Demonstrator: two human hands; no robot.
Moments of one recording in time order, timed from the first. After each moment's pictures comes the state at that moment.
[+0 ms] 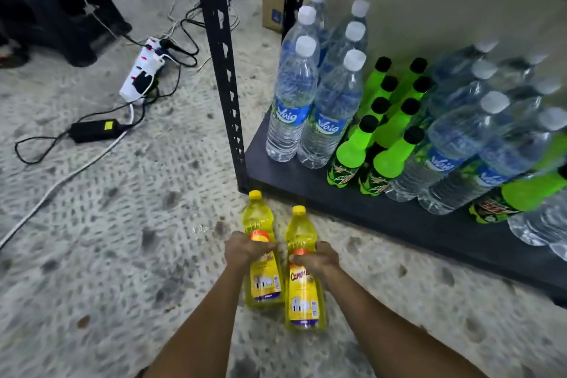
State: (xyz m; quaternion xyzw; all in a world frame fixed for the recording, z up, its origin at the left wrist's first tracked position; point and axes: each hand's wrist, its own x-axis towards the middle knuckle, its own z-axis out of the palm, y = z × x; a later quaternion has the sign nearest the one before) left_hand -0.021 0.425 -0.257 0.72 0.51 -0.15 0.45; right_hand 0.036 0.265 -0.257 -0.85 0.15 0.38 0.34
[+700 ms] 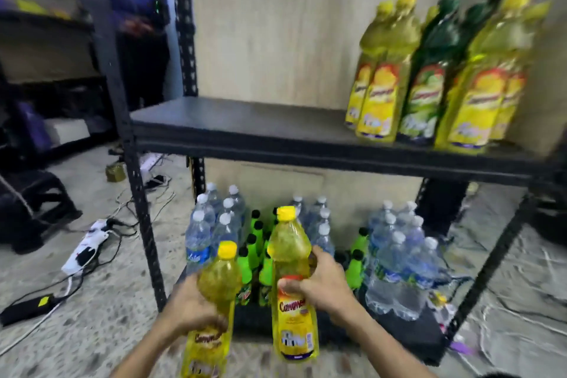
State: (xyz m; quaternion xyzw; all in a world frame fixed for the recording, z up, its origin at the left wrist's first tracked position) left_hand -0.056 0.322 0.064 0.89 0.16 0.01 0.43; right_hand -0.006 0.061 0.121 -0.85 -0.09 0.07 0.51
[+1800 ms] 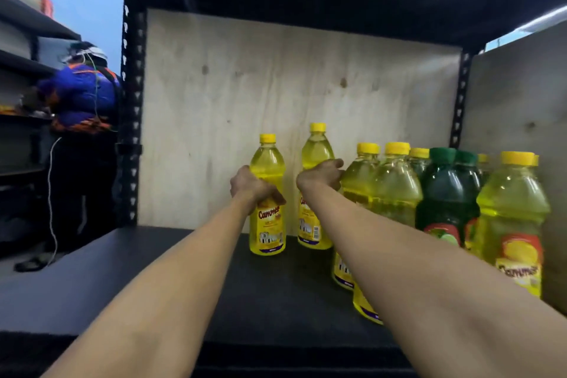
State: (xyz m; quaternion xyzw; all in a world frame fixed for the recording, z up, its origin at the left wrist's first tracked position) left_hand 0.338 0.247 0.447 0.82 0.08 0.23 0.52; right_hand 0.302 0.126 0.485 -0.79 0.14 -0.27 0.54
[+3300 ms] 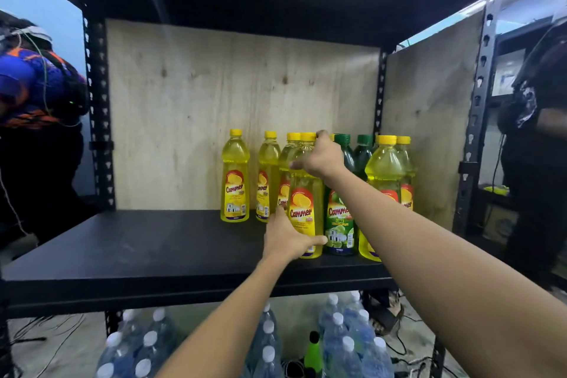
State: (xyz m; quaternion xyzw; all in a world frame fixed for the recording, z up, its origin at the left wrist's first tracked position) left_hand 0.162 0.073 0.361 0.87 -0.03 0.15 0.47; right_hand 0.173 -0.014 0.503 -0.88 0.00 -0.28 0.37
